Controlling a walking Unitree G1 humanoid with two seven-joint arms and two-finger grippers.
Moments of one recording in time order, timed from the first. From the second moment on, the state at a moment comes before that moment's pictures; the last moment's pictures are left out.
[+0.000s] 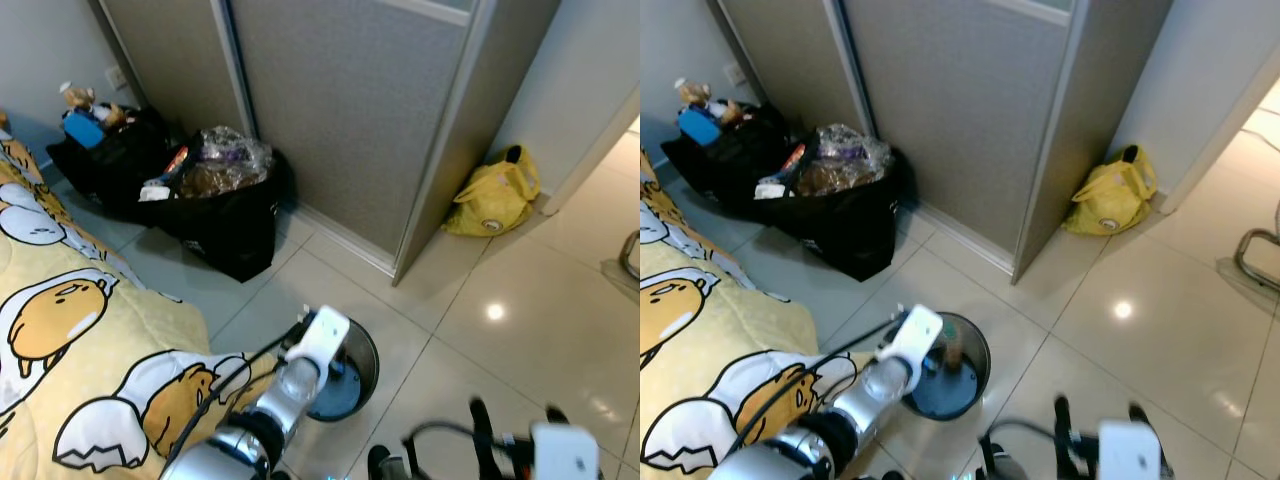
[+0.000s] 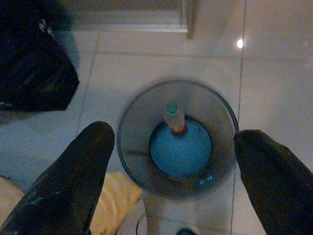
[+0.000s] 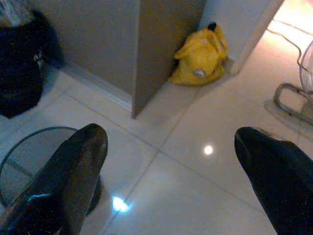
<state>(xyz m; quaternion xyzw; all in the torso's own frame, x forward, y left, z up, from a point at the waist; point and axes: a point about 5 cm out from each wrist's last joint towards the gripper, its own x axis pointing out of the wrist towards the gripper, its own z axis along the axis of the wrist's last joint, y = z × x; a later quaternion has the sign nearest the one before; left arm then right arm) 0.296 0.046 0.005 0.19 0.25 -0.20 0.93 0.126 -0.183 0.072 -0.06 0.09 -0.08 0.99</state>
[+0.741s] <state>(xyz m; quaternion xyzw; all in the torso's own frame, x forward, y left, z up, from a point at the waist) 0.292 0.163 0.111 0.03 -0.09 -0.03 0.99 0.270 -0.188 0.081 -0.01 0.02 -0.04 1.00</state>
